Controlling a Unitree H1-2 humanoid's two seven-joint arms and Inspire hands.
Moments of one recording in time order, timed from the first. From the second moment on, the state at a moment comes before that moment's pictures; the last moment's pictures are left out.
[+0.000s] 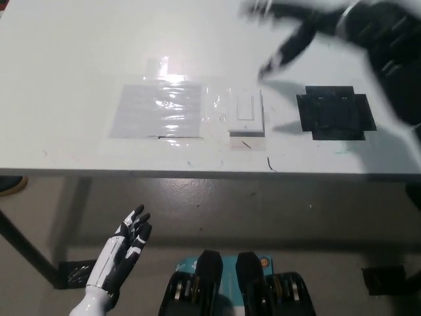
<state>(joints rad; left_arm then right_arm) 0.02 0.11 -0.05 -0.07 0.00 0.05 -0.10 -1.24 -0.36 0.22 0.44 -0.35 0.35 0.71</state>
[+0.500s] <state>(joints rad) 0.00 0.11 -0.05 -0.07 0.00 0.05 -0.10 -1.00 -0.55 -0.15 -0.13 -0.09 0.41 0.71</state>
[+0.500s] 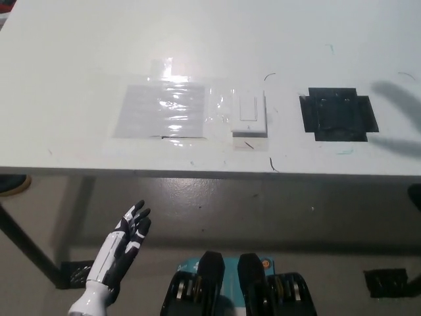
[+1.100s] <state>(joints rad) -0.07 0.11 -0.04 -0.05 0.00 0.06 -0.10 0.00 -0.15 -0.31 -0.48 0.21 0.35 0.67</state>
